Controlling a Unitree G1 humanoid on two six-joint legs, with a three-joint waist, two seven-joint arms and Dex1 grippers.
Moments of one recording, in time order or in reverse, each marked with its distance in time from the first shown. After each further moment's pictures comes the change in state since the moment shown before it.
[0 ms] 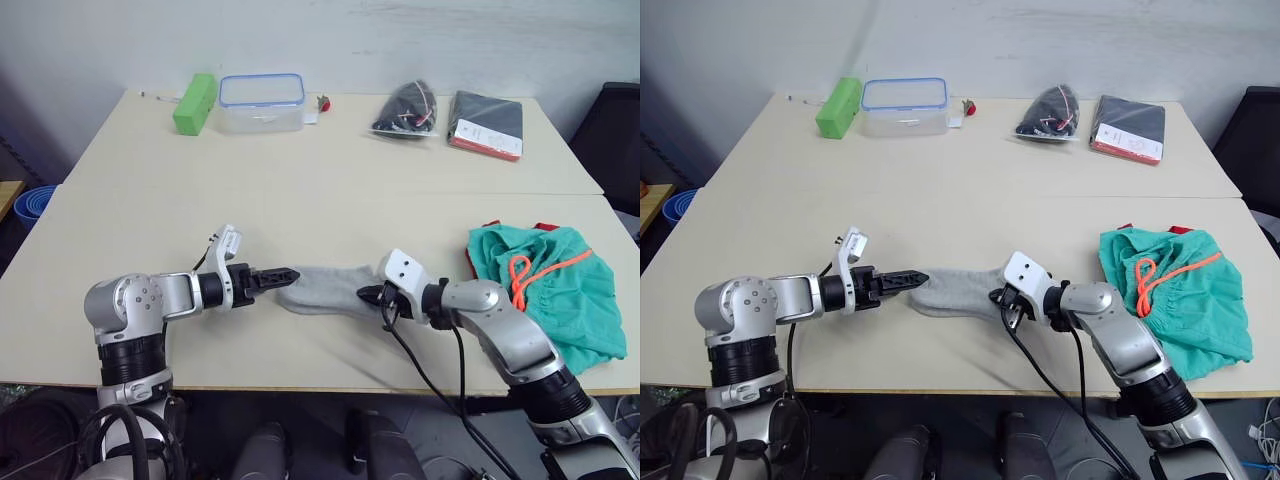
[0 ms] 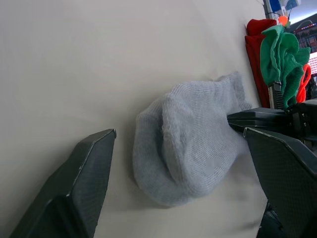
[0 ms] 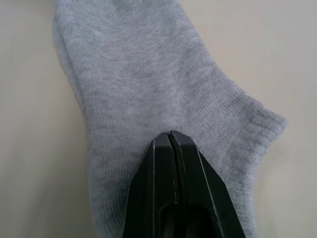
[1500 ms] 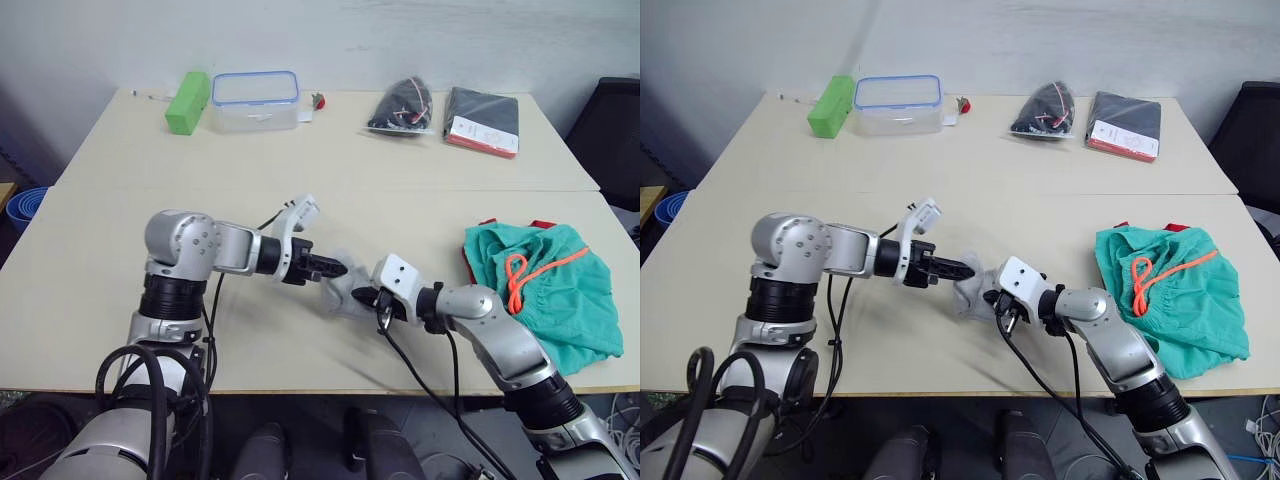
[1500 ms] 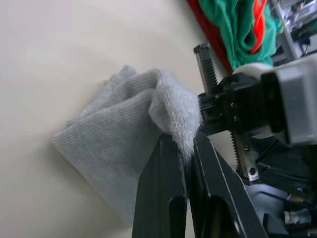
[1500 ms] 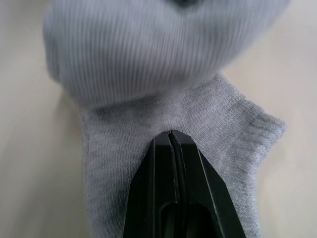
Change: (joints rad) left arm -0.317 -0.025 -0.406 0.140 -0.116 -0.001 0.017; right arm 0.031 0.017 0.009 0.005 -0.037 -0.086 -0.023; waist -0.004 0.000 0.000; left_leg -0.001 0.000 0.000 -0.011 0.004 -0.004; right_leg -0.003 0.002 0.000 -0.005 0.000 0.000
